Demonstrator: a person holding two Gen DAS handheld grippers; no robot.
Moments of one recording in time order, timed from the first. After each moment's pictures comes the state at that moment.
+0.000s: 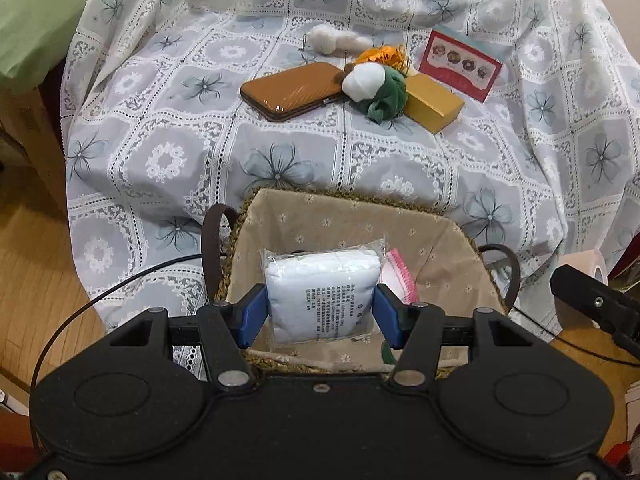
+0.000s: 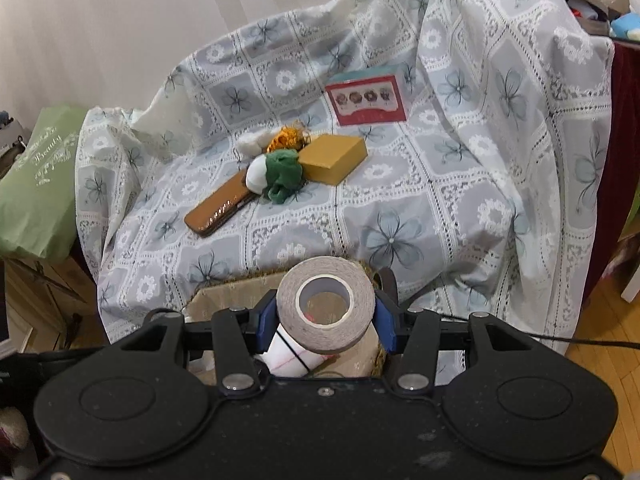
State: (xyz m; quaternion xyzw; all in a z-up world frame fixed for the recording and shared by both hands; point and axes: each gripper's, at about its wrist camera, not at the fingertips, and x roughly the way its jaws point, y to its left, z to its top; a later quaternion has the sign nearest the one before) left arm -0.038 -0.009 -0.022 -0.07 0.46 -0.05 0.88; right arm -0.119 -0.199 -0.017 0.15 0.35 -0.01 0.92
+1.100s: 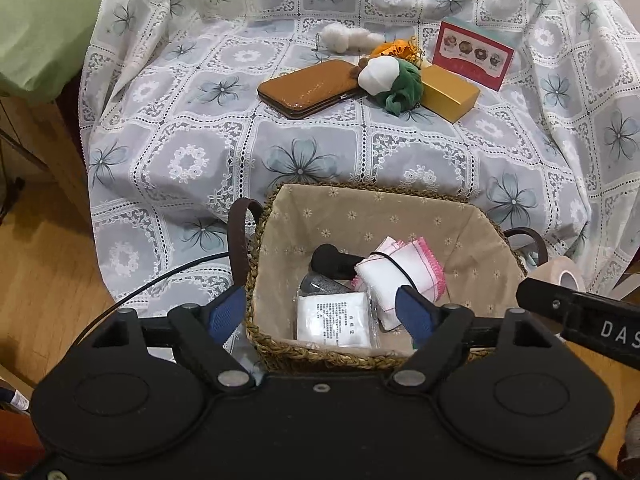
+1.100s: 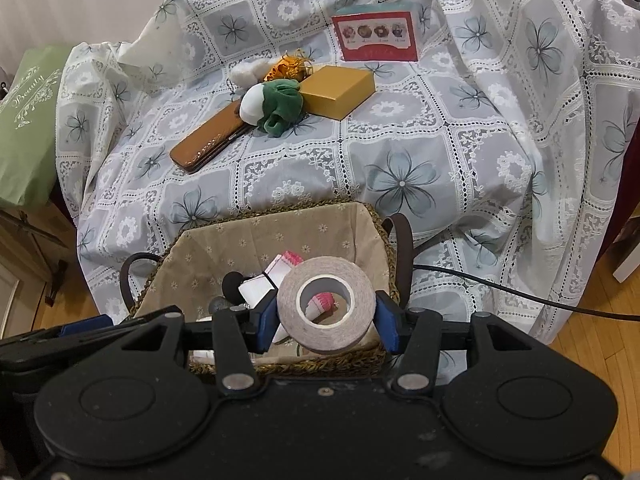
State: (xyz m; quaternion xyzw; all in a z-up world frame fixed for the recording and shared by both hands) left arm -0.045 -0.008 -0.028 -0.03 0.45 -0.02 0.89; right arm -0.091 -0.185 -0.040 0.12 0.44 0.00 0.89
